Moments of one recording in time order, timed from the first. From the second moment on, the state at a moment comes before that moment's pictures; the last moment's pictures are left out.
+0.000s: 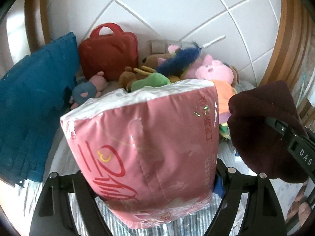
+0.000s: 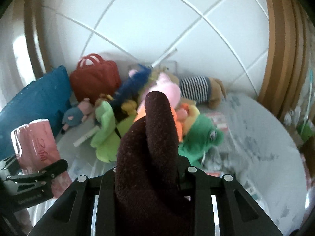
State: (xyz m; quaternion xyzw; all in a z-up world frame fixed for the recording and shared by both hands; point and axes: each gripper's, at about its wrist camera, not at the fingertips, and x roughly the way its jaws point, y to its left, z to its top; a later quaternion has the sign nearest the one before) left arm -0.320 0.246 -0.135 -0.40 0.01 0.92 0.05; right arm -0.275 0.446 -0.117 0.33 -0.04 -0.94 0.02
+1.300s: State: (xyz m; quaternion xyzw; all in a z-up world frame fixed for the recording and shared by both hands) left arm -0.209 0.033 -0.043 -0.31 -0.03 0.95 -0.08; right arm -0.206 0.218 -0.013 0.21 0.01 -0.96 0.19
